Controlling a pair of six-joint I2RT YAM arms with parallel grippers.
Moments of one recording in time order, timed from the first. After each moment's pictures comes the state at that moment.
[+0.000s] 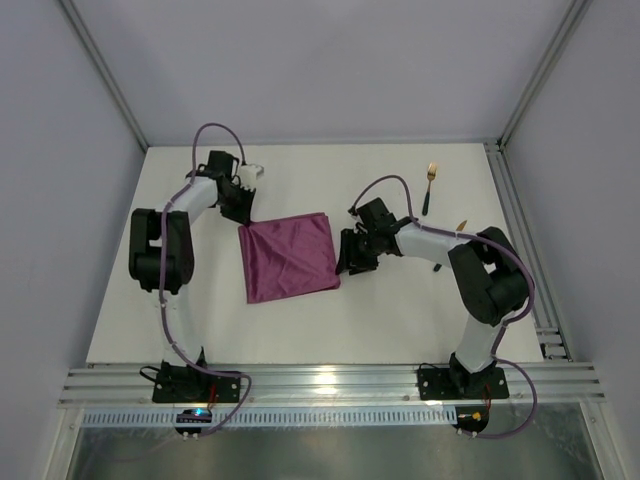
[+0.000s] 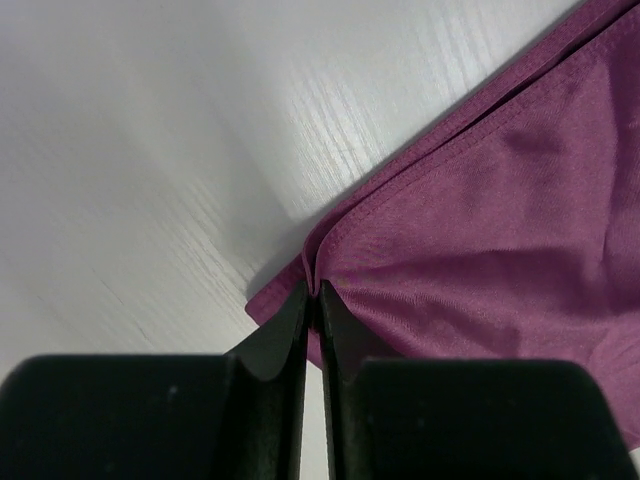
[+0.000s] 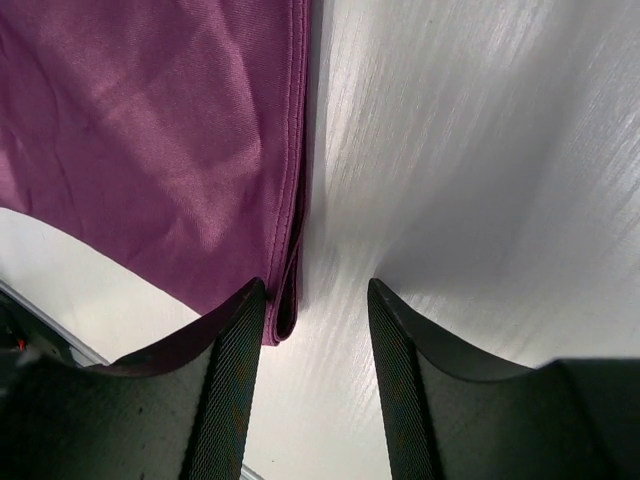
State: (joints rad) left arm -0.11 2.04 1.53 -0.63 0.29 0.30; right arm 0.54 1.80 1.05 -0.31 -0.34 0.48
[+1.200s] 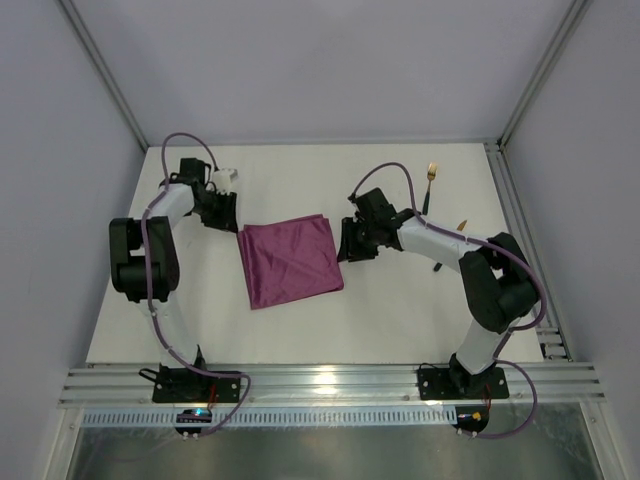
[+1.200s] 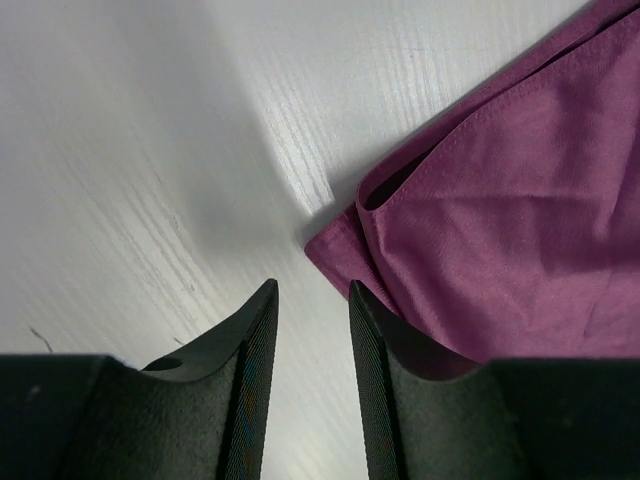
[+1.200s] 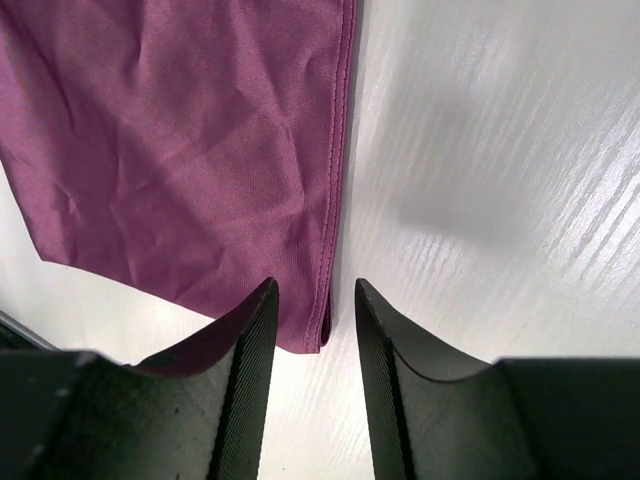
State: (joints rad) left arm 0.03 1.94 1.40 -0.64 0.39 0.25; right arm 0.55 1.74 1.12 -0.37 -0.22 0.49
